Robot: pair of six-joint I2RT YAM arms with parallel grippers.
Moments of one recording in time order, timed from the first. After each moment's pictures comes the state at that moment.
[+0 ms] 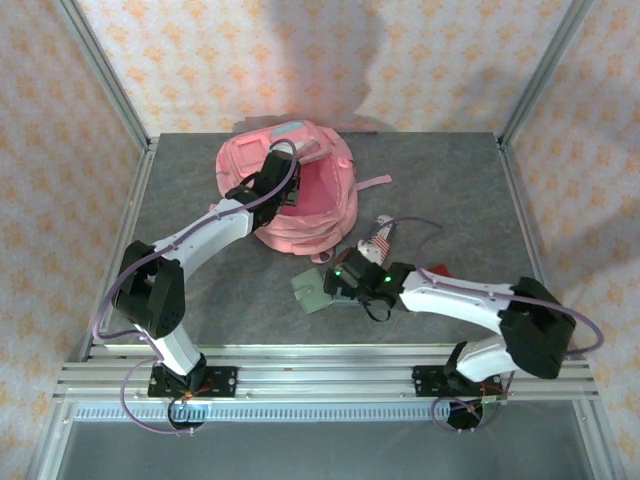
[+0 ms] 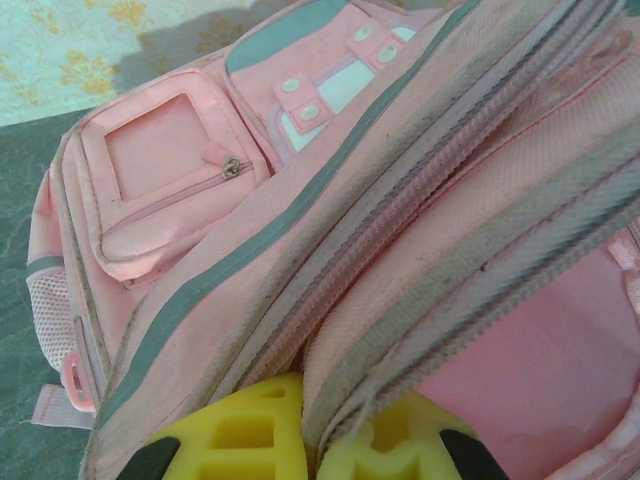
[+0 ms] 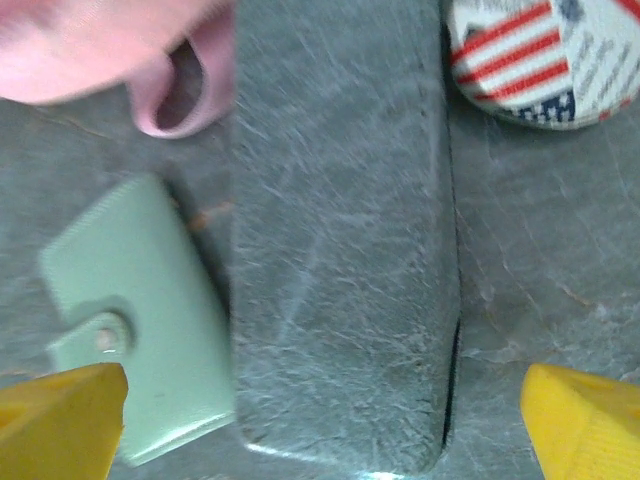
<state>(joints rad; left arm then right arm) -0.48 1.69 1.34 -0.34 -0.41 -0.18 0.97 1.42 0.80 -0.49 0.26 1.03</state>
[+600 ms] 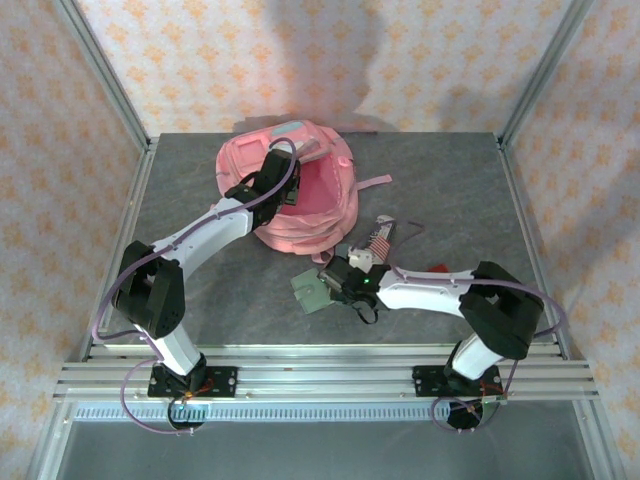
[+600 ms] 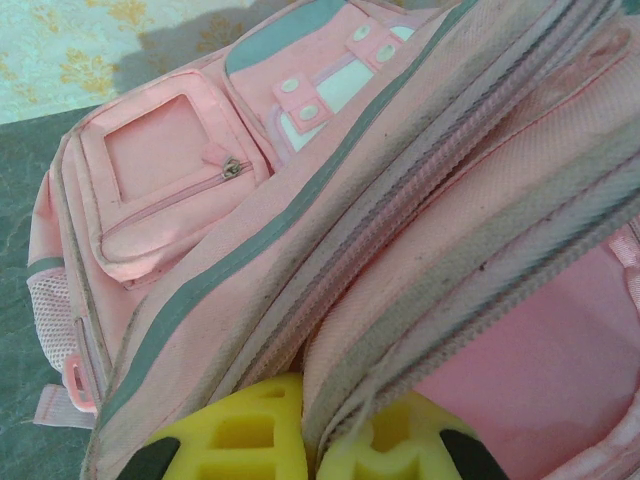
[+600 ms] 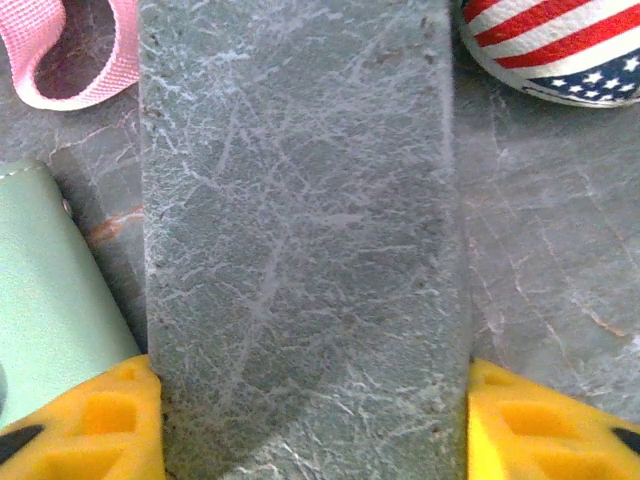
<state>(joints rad) -0.47 1.69 1.35 -0.35 -0.41 -0.19 1.00 1.57 0.83 -0.46 0.32 1.03</state>
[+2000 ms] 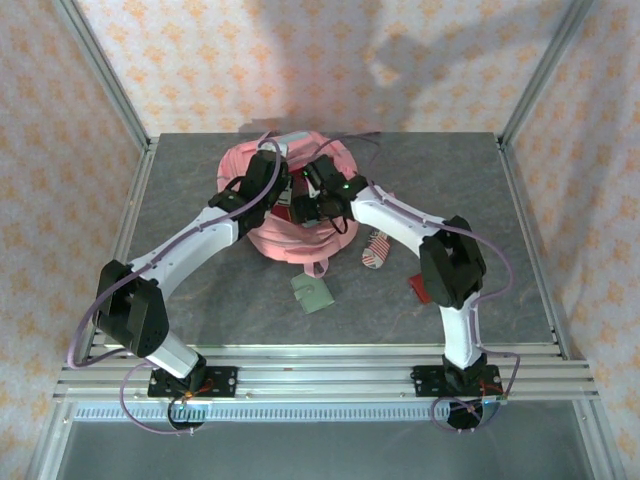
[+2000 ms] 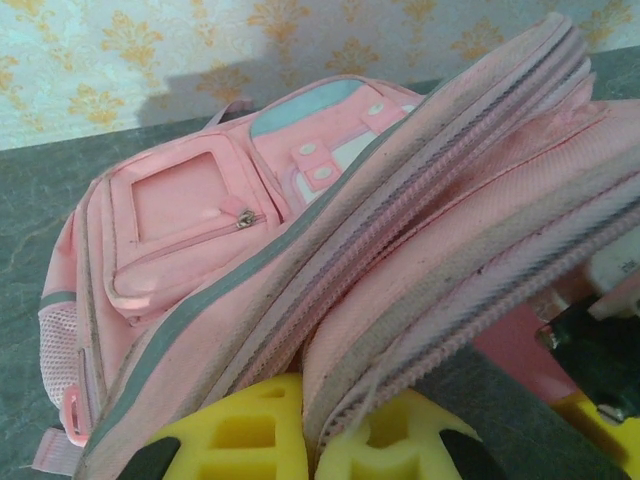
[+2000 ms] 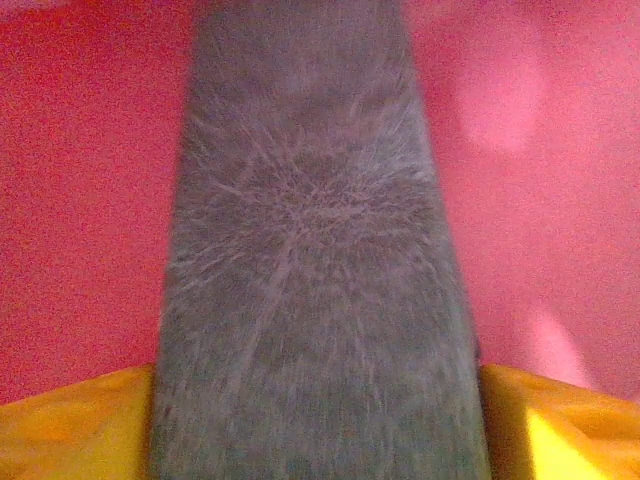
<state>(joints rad) -0.47 1.55 1.27 -0.32 -0.36 -0.19 0.70 2.00 1.67 -0.60 -0.04 0.35</state>
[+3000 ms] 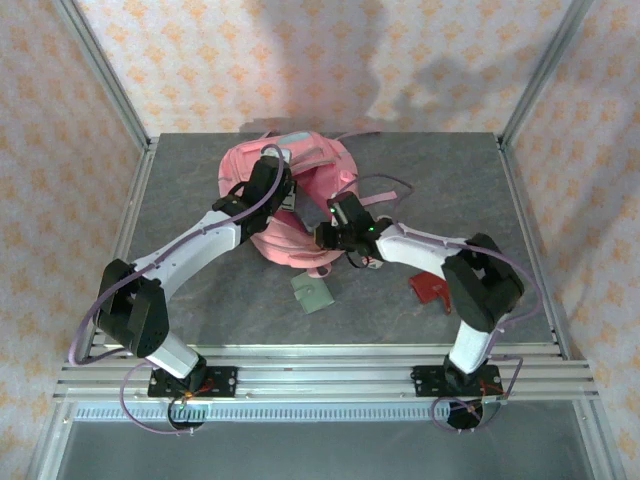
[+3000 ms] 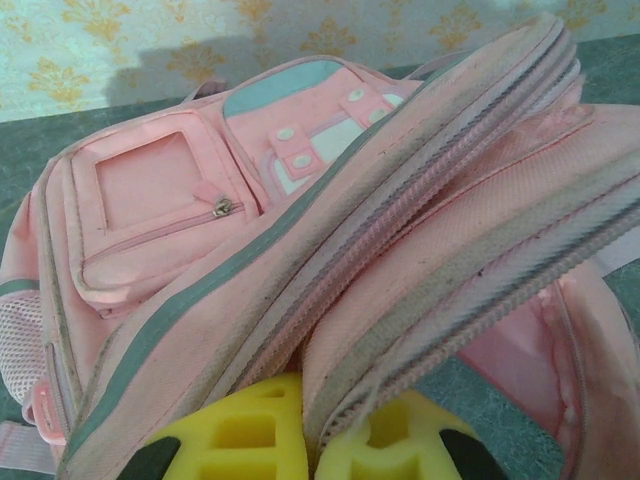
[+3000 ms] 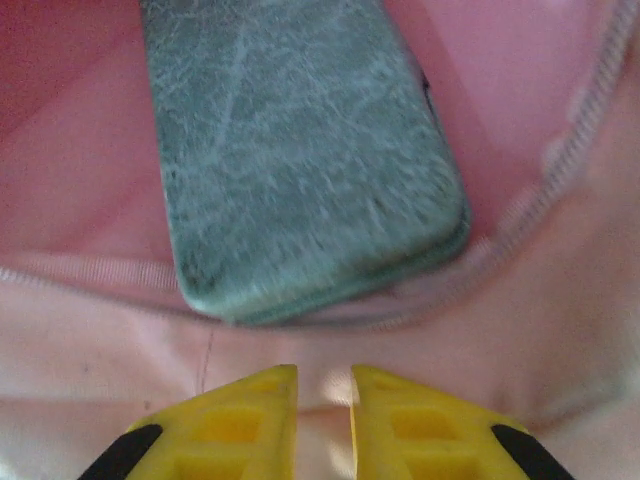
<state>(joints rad) -0.49 1.55 1.23 -0.29 -0.34 -0.22 0.69 1.78 1.12 -0.16 -0.10 0.61</state>
